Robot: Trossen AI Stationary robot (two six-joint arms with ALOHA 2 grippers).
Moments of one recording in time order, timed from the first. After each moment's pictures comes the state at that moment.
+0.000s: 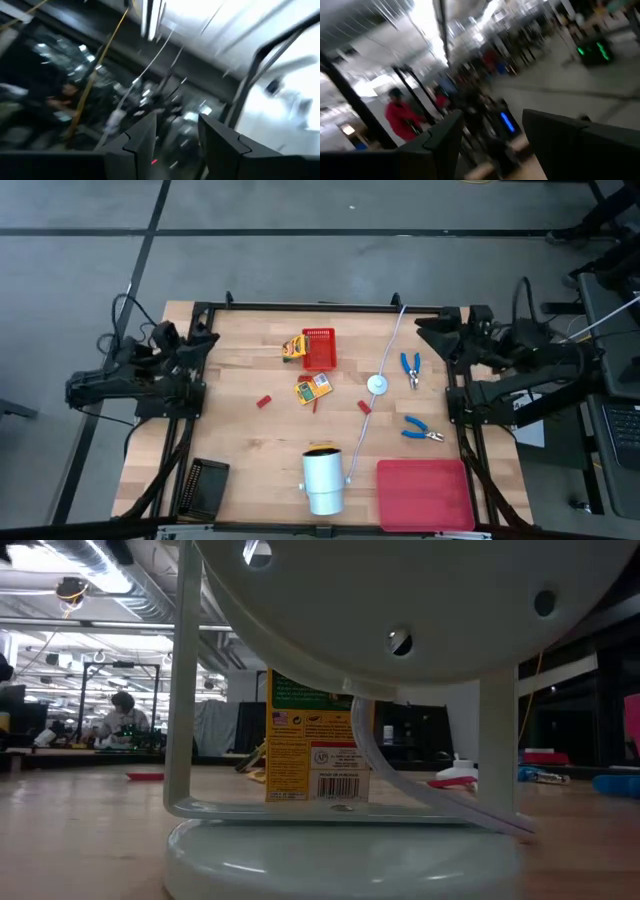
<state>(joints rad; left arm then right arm) 0.13 0.19 0.42 0.26 -0.05 -0.50 0.19 0.71 1.00 -0.14 0.43 0.55</state>
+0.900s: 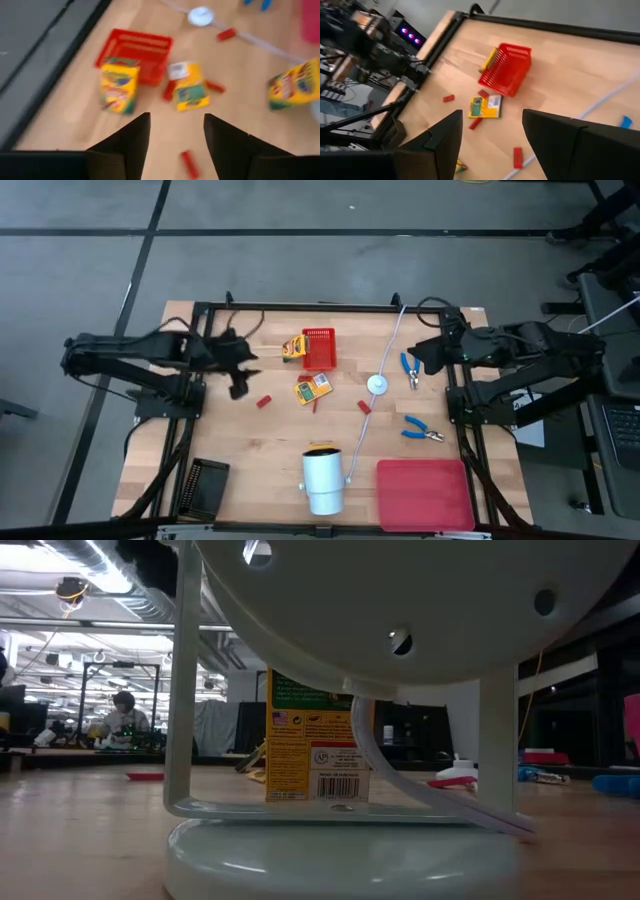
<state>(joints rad) -0.03 0.93 0.96 -0.80 -0.29 -0.28 0.19 0.92 1.28 -1.04 0.48 1.05</state>
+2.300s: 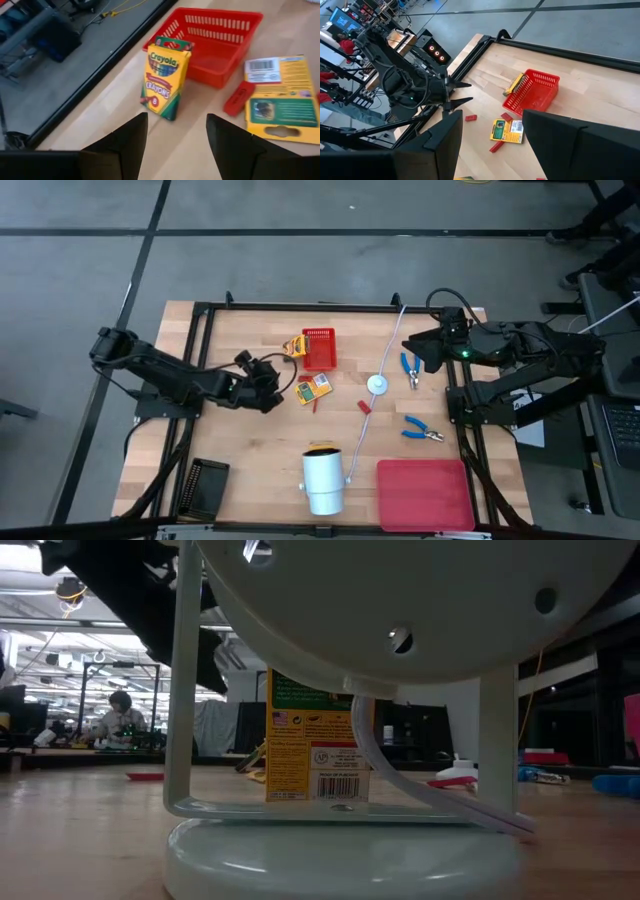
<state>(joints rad) -0.20 1.32 0.69 -0.40 -0.92 -0.51 0.19 0.92 1.28 -0.86 0.51 0.93</state>
